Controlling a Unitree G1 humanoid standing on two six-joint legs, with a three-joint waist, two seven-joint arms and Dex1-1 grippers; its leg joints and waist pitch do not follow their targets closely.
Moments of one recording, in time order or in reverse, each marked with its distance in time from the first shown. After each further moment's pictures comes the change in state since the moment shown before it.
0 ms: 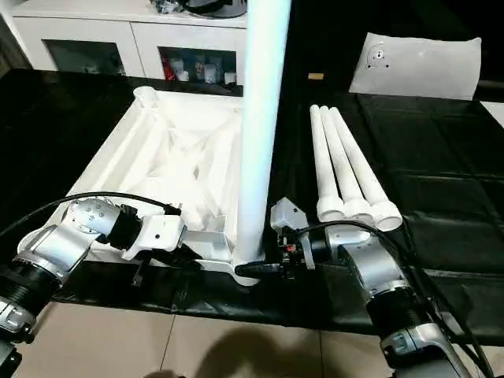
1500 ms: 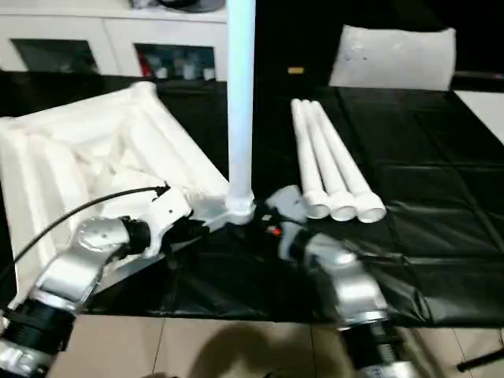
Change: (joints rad) left arm 0.185 -0.134 0.173 -0.292 0.016 0.479 0.445; right arm 0.147 0.151 -0.152 -0.210 -0.034 0.082 -0.520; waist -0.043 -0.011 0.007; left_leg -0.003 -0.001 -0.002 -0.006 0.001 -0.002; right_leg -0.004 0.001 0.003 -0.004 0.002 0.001
